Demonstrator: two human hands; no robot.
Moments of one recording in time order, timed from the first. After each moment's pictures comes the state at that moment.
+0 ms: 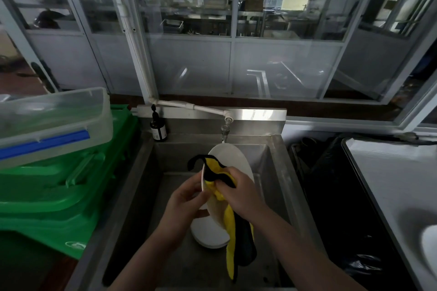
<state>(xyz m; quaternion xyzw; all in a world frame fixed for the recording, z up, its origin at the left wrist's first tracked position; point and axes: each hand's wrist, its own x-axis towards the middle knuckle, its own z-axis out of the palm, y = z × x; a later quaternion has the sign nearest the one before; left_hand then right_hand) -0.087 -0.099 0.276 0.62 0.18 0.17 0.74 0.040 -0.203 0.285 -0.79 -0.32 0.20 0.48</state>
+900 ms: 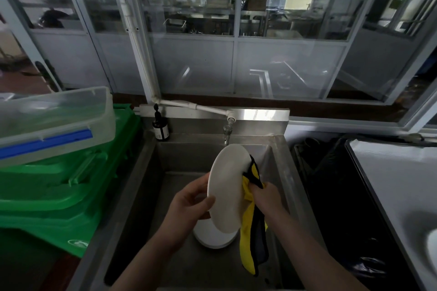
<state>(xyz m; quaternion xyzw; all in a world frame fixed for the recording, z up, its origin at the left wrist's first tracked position) -0.090 -0.098 0.273 0.64 0.19 0.16 0.72 0.084 -0.226 0.229 -0.81 -0.04 0.25 0.53</state>
